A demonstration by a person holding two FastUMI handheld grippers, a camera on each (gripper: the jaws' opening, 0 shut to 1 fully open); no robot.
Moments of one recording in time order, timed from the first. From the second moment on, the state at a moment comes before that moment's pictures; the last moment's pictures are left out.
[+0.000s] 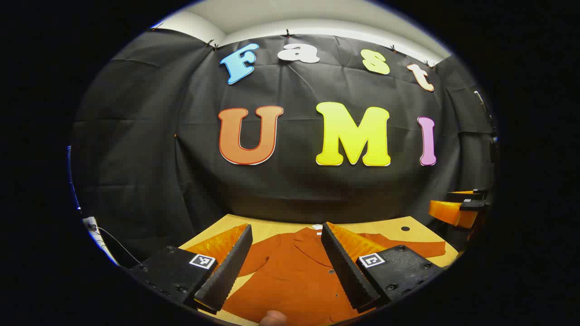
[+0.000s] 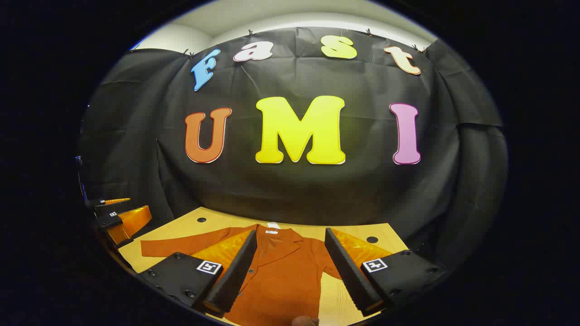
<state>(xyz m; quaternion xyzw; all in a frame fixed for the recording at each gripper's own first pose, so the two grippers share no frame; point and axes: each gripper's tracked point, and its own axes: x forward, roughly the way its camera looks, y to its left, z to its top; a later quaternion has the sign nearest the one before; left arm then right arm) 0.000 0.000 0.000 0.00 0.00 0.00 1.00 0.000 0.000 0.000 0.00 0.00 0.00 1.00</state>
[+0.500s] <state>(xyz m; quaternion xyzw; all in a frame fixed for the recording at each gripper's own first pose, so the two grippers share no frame) 0.002 -0.003 -0.008 0.00 0.01 0.00 1.00 0.003 -0.007 -0.010 0.01 0.01 0.00 1.00</state>
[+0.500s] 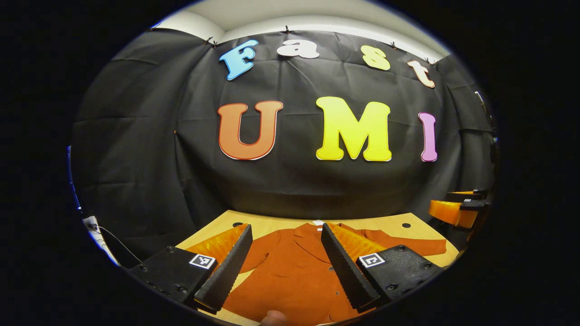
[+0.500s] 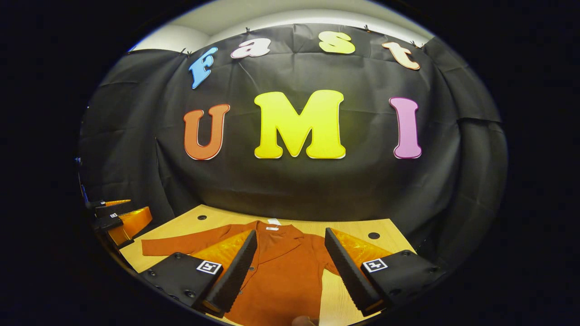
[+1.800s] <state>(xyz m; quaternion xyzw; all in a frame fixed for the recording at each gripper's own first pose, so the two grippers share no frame) 0.011 -0.060 -0.050 0.02 0.09 -0.03 1.00 0.018 -0.154 -0.108 0.08 0.09 -0.14 0.98</state>
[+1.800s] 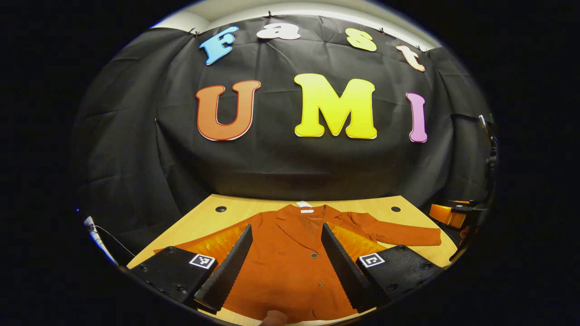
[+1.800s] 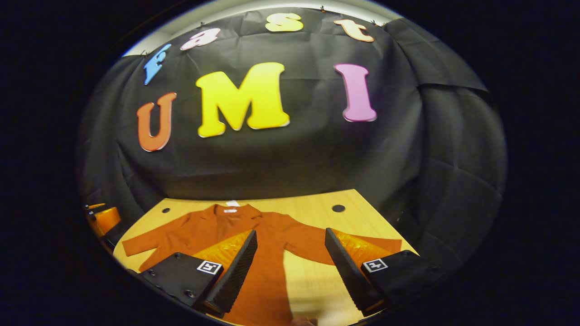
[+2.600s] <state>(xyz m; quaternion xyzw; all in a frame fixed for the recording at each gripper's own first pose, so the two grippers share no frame) 0.010 -0.139 -0.095 0.04 0.17 0.00 0.99 0.040 -0.376 -0.287 0.11 0.29 -0.28 0.91</state>
